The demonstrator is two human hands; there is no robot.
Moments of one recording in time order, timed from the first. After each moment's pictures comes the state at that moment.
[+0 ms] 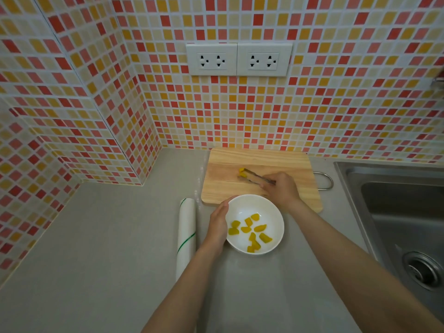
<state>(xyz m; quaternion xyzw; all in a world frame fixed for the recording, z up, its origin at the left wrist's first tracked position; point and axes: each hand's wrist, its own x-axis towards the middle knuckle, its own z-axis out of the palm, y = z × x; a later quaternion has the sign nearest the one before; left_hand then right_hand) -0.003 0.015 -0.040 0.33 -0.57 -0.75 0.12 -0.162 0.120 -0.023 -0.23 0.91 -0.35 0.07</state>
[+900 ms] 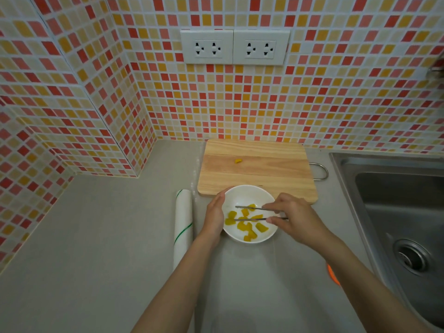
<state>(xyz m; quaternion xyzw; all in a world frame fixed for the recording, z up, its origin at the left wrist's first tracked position) -0.003 0.014 -0.045 0.32 -0.54 -0.77 0.12 -0.075 0.193 0.013 -0.38 0.88 -0.24 0.12</state>
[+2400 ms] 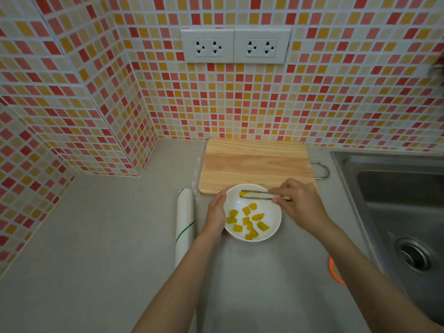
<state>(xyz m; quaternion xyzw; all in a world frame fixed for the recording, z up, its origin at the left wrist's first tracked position) -0.002 0.014 -0.042 0.32 -0.57 -0.75 0.11 -0.095 0.190 0.013 -0.37 0.89 -0.26 0.02</state>
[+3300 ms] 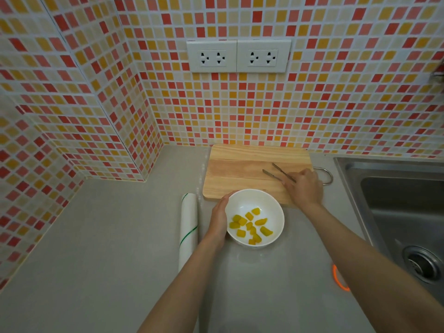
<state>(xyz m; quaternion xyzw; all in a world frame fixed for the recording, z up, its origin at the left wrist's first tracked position) -0.001 0.016 -0.039 0.35 -0.53 -0.77 0.08 -0.169 0.163 -0.033 -0.15 0.97 -0.17 -0.02</state>
